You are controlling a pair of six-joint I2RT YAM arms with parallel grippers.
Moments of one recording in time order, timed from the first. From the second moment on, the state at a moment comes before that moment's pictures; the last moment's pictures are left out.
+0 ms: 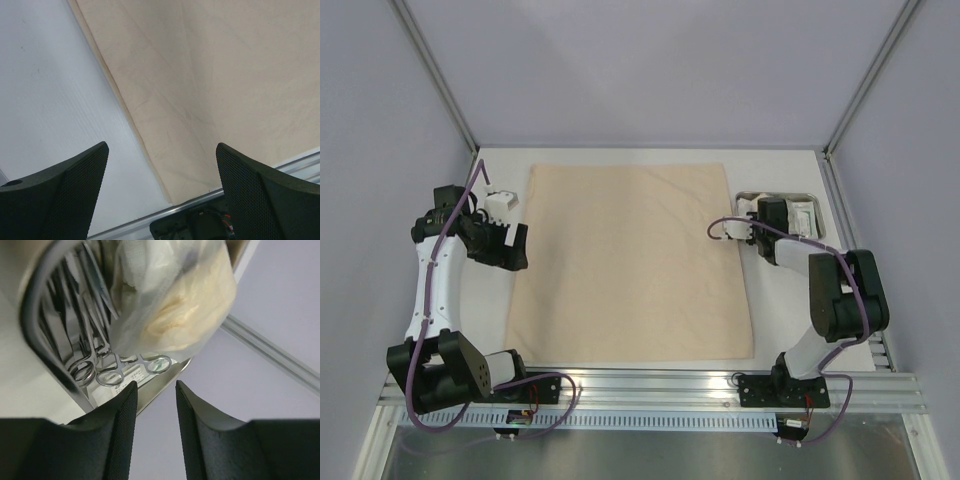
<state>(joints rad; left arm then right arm) 0.26 1.24 1.14 -1.06 0.39 0.48 0.10 1.67 0.79 0.15 0.28 -1.58</state>
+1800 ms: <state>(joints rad) 0.26 1.16 1.10 -1.05 0.41 0.48 -0.37 1.73 1.14 -0.46 -0.03 0.74</state>
